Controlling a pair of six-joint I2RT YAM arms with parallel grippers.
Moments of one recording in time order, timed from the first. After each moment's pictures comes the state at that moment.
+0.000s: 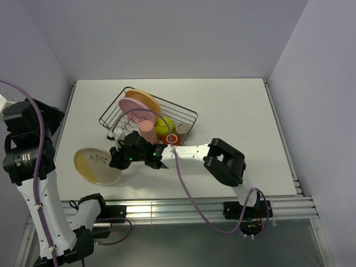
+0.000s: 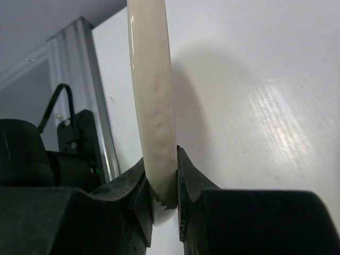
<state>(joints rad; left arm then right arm) 0.27 0.90 1.53 -1.00 -0.22 -0.70 1.18 2.07 1.46 0.24 -0.22 0.34</state>
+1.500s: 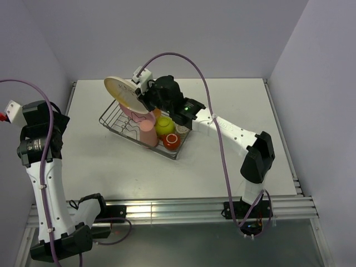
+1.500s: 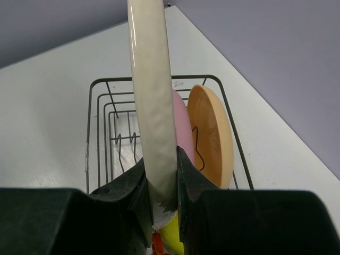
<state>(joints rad) 0.27 0.94 1.33 -0.96 -0.35 -0.80 0.87 1.80 1.74 -0.16 0.01 -0.17</state>
